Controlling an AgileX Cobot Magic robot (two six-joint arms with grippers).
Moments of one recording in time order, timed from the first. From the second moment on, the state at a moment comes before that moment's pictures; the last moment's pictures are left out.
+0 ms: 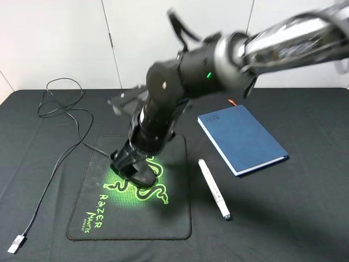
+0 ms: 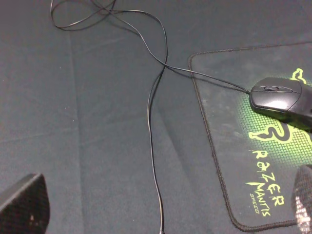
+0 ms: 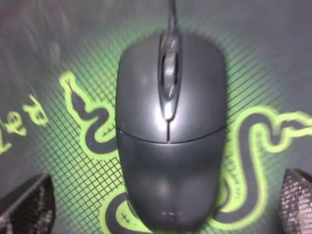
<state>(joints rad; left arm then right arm) -0.09 0.00 -0.48 0.01 1.06 0.04 0.88 2.01 -1.37 0.18 0.64 -0.16</state>
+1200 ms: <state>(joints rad) -0.09 0.00 -0.48 0.01 1.06 0.04 0.89 1.70 -0.88 0.03 0.62 0.35</state>
